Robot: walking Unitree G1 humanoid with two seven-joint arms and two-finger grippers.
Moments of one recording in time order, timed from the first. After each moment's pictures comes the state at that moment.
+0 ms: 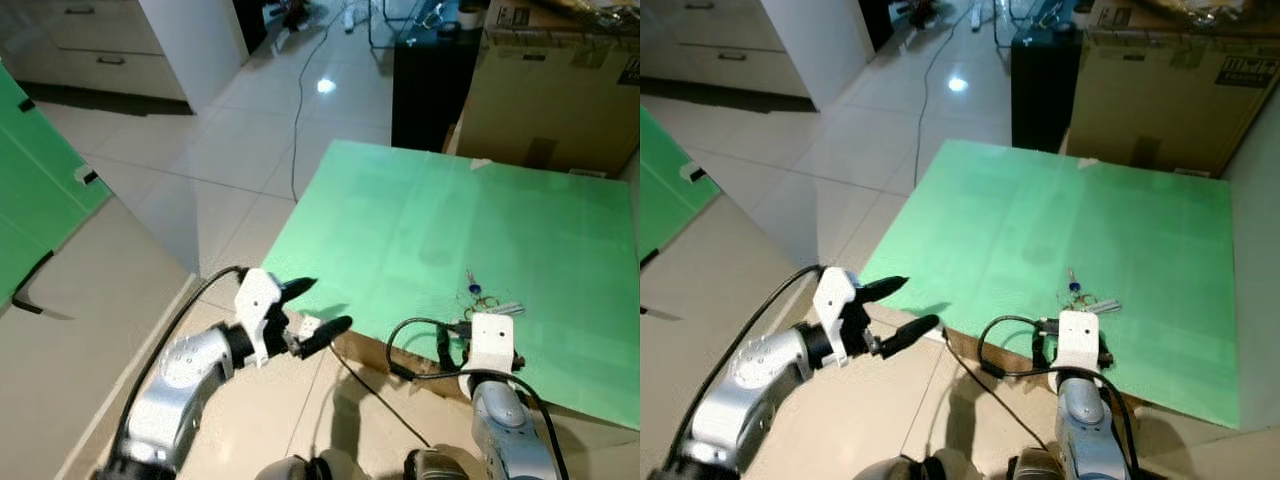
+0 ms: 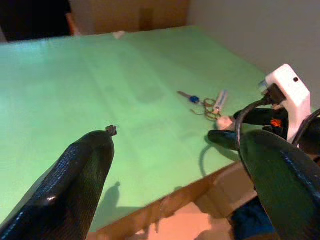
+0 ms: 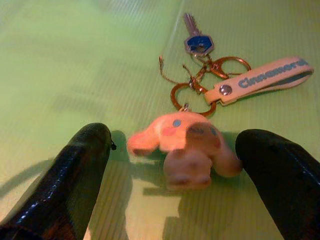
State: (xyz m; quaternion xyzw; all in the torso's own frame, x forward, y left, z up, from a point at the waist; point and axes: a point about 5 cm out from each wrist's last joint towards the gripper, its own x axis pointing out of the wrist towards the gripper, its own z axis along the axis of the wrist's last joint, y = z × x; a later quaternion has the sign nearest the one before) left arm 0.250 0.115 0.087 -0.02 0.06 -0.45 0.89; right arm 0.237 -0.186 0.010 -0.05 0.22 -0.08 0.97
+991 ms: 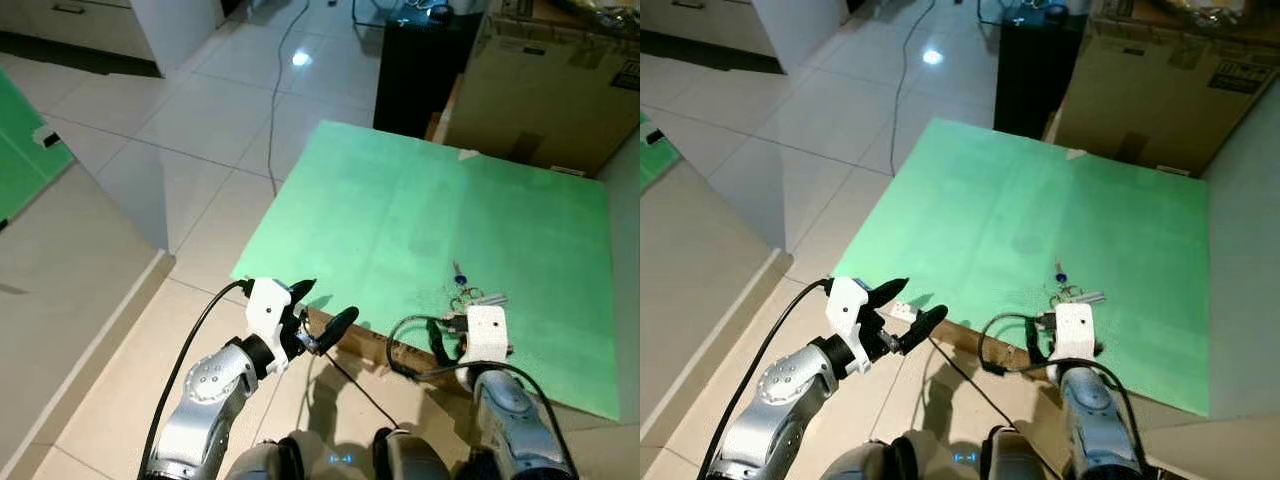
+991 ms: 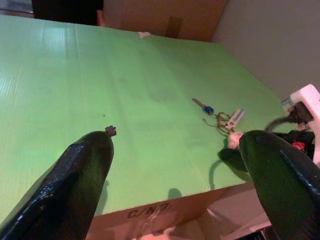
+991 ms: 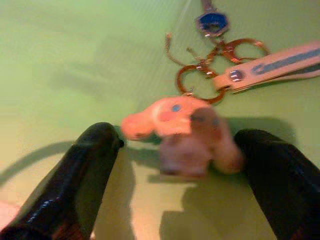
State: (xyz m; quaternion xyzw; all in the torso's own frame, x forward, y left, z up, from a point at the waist) left arm 0.248 0.096 0.076 -0.05 0.05 -0.37 0.92; right arm 0.252 -0.192 0.005 0.01 0.23 -0.02 0.97
